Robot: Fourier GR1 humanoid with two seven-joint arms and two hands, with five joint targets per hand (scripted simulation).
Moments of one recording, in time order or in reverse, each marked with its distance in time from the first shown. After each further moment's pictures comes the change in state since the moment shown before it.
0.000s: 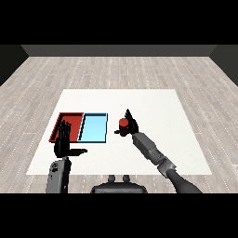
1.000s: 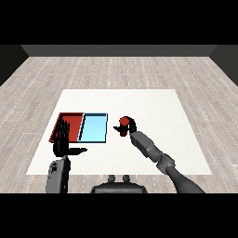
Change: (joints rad) left arm -0.007 -0.001 0.007 -0.020 0.002 0.016 0.023; right arm -0.082 0.000 0.255 0.070 -0.117 -0.387 0.197
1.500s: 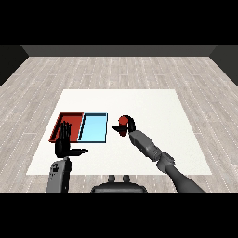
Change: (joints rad) left arm 0.013 -0.009 -0.011 0.015 -0.008 -0.005 -0.022; right arm -0.024 0.000 0.053 -0.005 -0.019 -0.054 -0.013
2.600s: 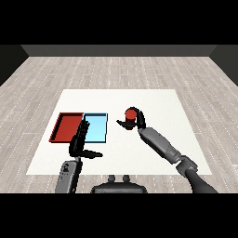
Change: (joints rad) left arm 0.000 -0.057 -0.250 -0.159 -0.079 0.052 0.240; right arm 0.140 -0.292 -0.041 -0.611 0.213 -0.104 0.081
